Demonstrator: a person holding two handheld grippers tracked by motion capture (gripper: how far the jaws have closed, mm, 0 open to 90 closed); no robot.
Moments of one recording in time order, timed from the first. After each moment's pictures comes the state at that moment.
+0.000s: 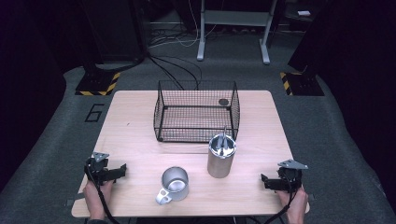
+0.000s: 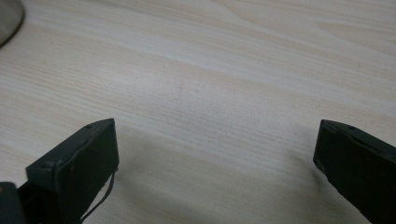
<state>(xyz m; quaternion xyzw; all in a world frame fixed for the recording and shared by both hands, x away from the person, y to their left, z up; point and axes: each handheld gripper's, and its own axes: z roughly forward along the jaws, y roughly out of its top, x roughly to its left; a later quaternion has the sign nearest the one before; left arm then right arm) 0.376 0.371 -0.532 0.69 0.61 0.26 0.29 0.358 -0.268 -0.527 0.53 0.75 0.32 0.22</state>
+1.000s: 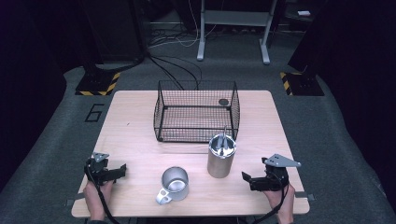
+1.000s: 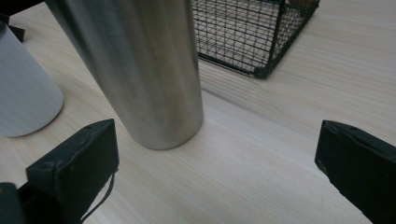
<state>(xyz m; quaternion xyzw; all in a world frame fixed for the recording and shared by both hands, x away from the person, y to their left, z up) 0.375 0.371 -0.533 0.68 0.61 0.27 0.29 0.337 -0.202 -0.456 0.42 0.77 0.44 0.19</state>
